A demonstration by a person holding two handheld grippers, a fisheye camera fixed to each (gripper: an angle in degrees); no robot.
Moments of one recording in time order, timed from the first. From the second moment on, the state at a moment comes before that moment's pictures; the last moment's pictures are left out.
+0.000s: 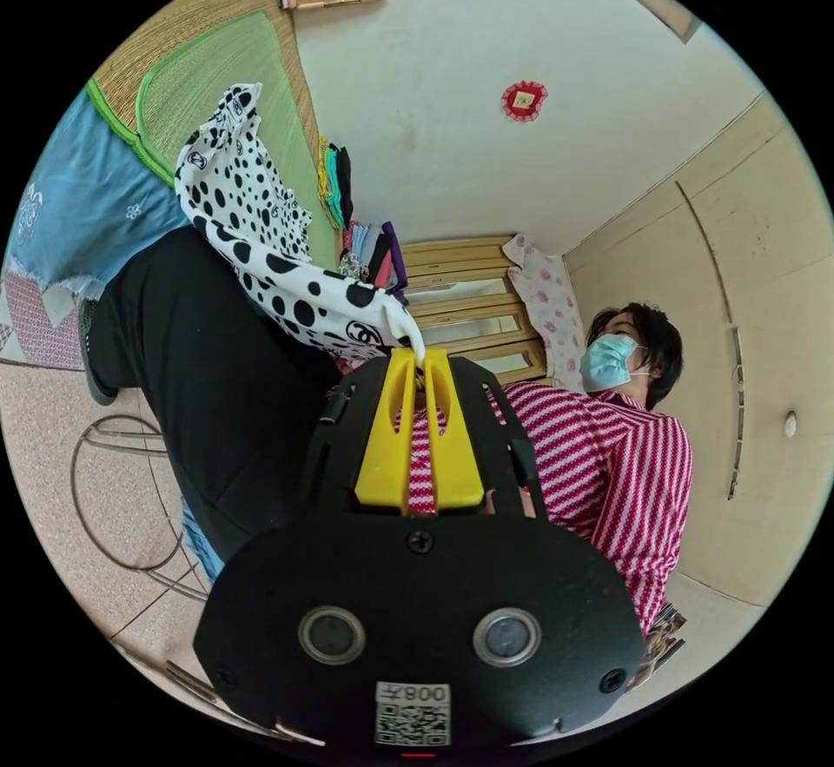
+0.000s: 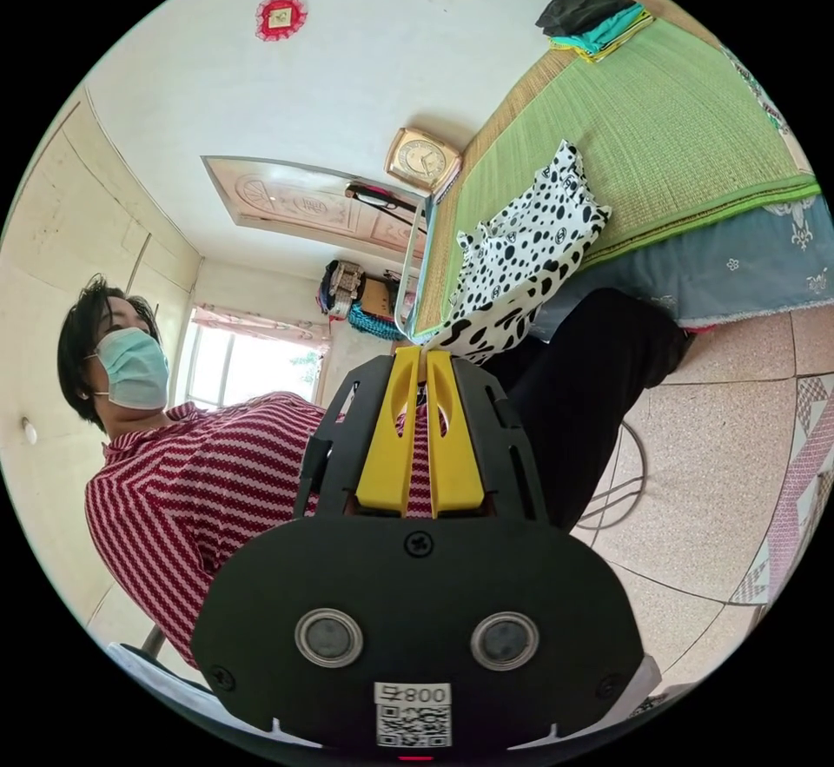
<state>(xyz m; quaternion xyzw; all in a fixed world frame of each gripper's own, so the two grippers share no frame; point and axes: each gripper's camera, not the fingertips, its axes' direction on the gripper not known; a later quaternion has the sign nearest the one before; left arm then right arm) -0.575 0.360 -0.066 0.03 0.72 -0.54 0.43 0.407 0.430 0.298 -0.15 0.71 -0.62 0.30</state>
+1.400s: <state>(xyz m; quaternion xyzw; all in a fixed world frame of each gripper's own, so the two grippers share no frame) -0.717 0.167 0.280 0.00 0.59 -0.62 0.51 0.397 0.391 0.643 -0.10 0.74 -0.61 0.26</state>
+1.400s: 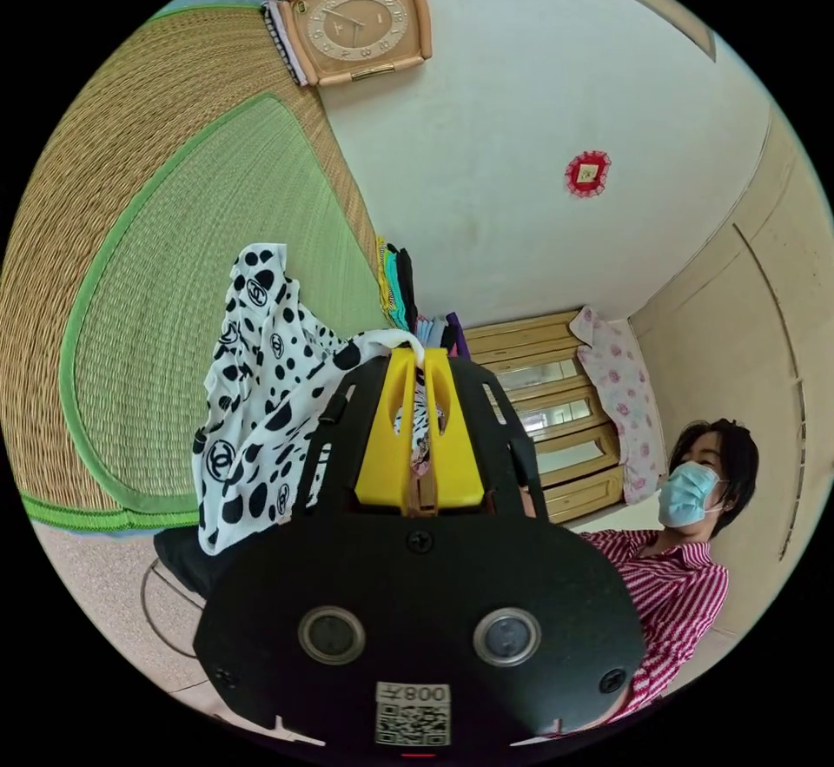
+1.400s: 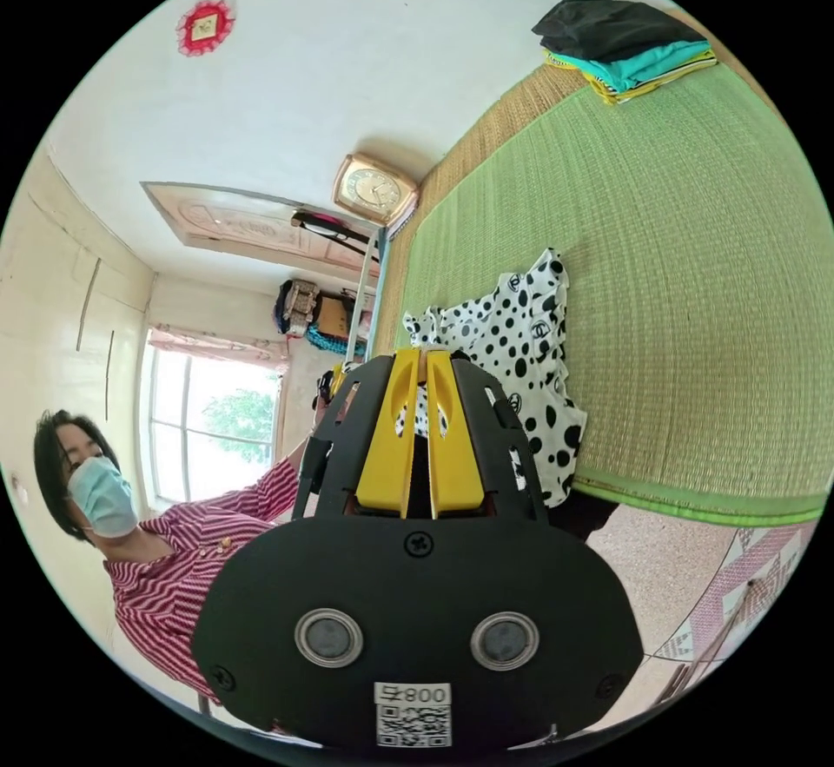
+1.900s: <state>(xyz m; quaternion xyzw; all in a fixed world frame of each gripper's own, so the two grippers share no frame) -0.720 0.127 0.434 -0.08 0.55 -0.65 0.52 0.343 0.332 0.764 -0.04 0.77 -0.56 0.30</state>
